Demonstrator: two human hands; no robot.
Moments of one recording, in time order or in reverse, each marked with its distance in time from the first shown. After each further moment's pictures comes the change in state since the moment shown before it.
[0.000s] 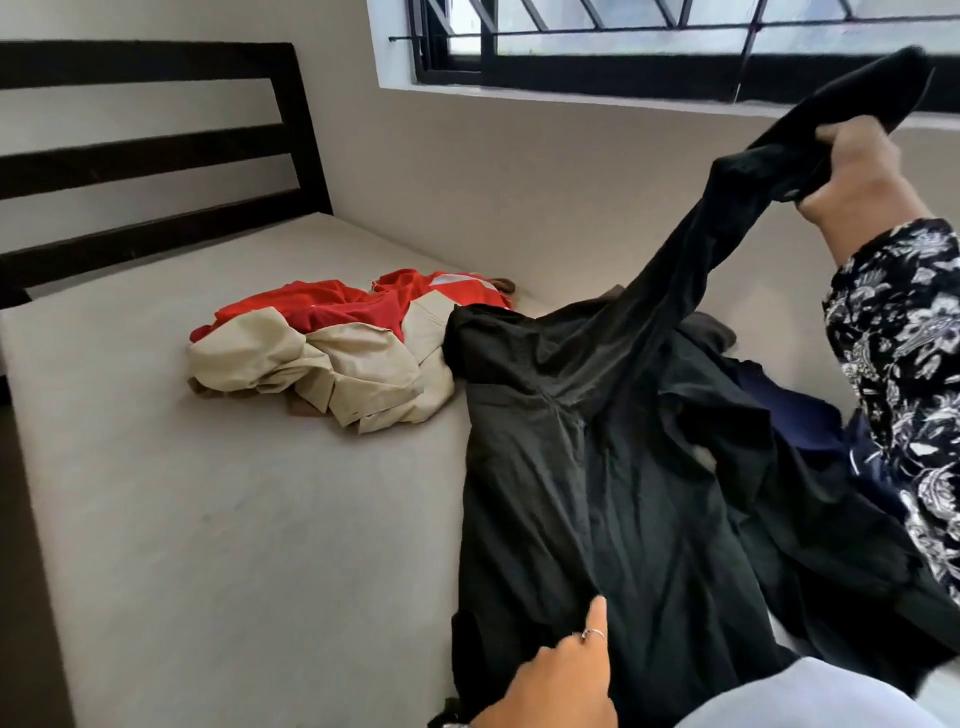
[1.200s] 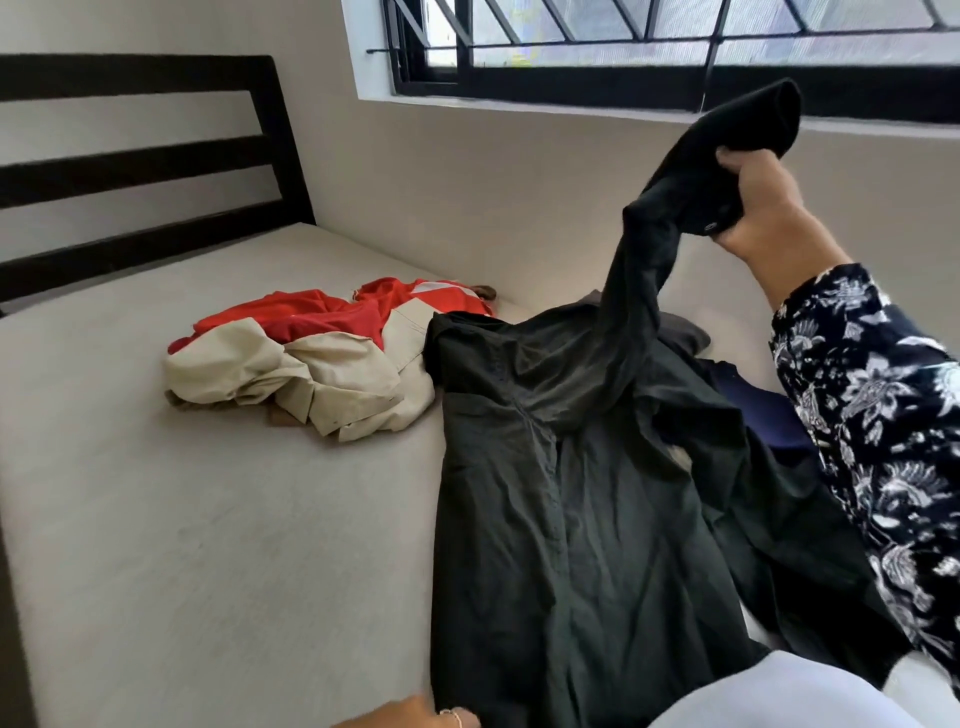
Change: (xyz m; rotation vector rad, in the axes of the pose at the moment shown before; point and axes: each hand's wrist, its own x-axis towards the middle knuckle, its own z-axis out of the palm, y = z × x) left_hand 0.044 -0.031 0.147 0.047 -0.024 0.223; right_hand -0.059 0.000 0.005 0.008 -0.282 0.156
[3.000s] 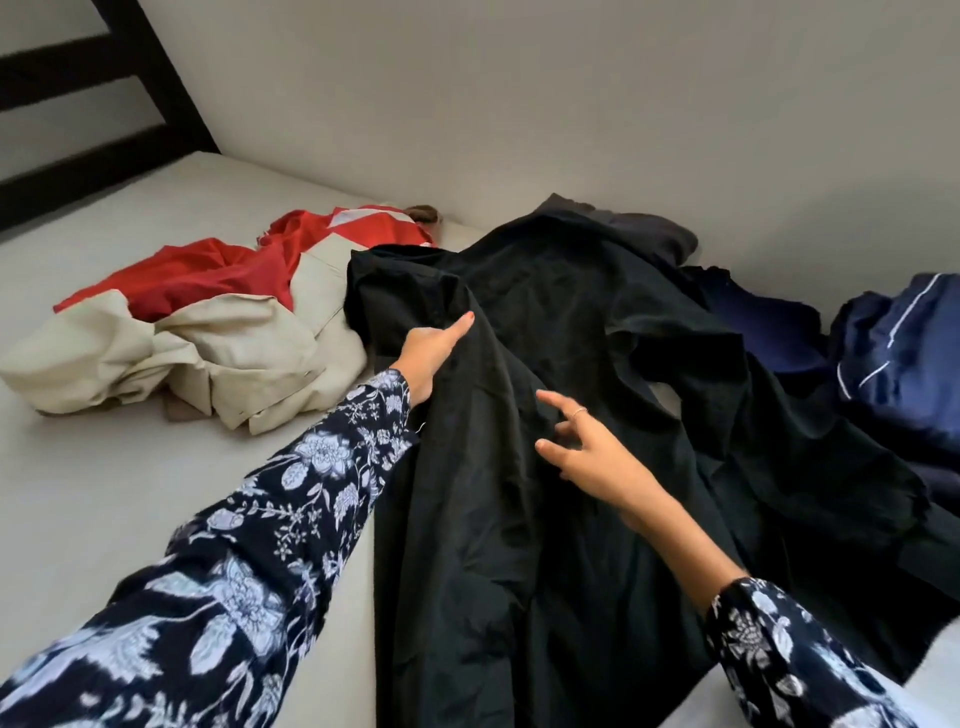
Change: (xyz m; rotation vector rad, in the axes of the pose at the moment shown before) left_hand 0.182 -0.075 -0.341 -1.182 0.614 -0.185; right_hand -0.131 0.249 -0.090 -0.921 -0.452 0.275
